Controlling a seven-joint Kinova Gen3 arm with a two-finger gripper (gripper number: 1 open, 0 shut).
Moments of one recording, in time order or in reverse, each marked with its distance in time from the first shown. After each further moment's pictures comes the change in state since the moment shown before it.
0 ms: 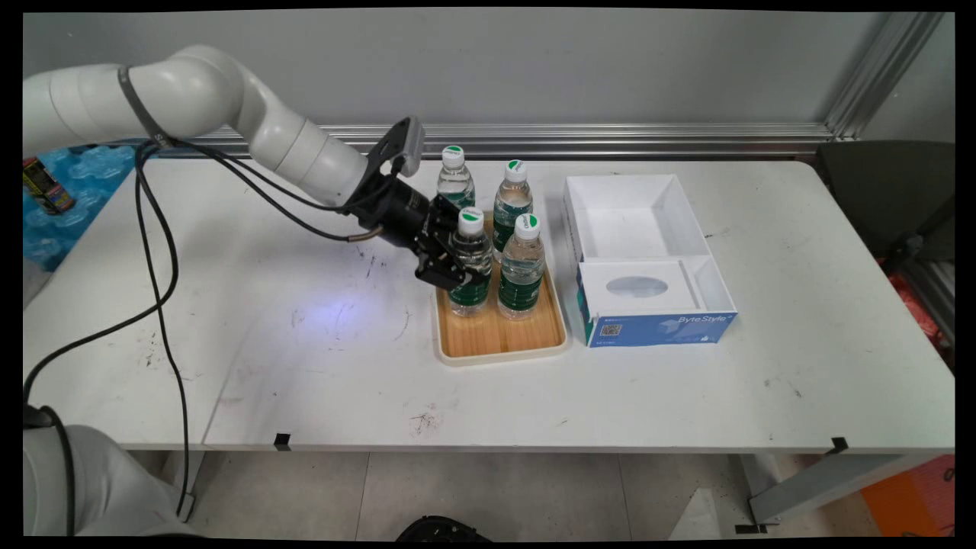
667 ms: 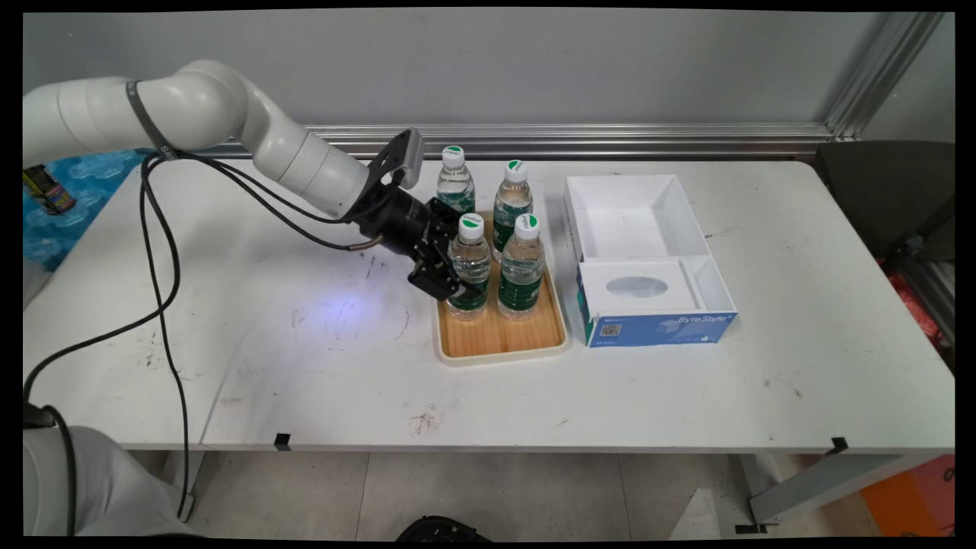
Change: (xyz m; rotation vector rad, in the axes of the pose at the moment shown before) arm -0.012 -0.001 0.008 0.001 -0.001 0.026
